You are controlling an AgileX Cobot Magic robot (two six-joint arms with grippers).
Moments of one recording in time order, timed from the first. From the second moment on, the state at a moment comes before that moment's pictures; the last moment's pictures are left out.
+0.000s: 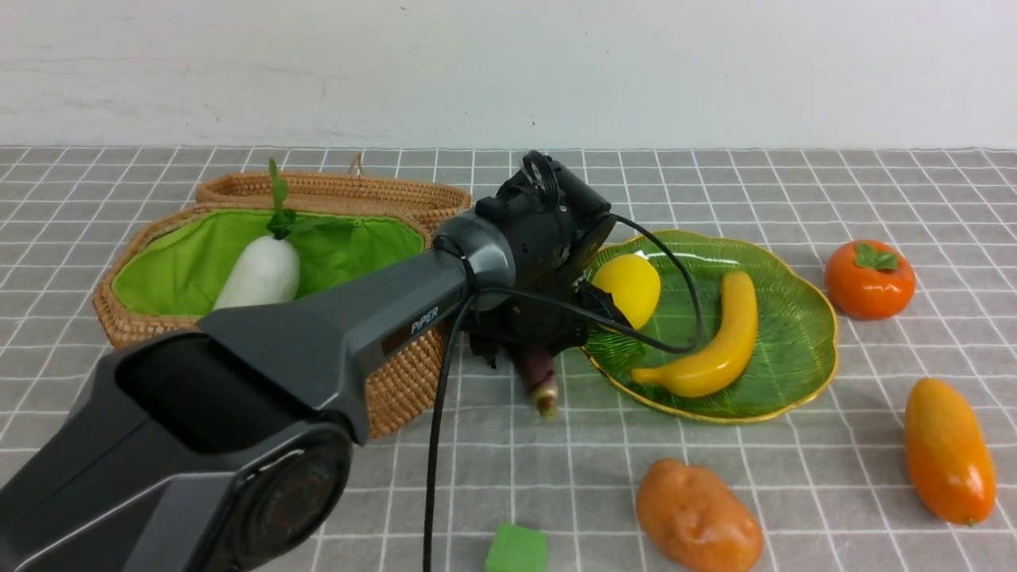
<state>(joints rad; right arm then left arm) 1.19 0.53 -1.13 -0.33 1.27 0.42 -0.64 2.47 -2.21 0.32 1.08 -0.92</state>
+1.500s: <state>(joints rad) 1.19 0.53 -1.13 -0.34 1.12 0.48 -0.37 1.64 -1.41 0.40 0.74 0.39</state>
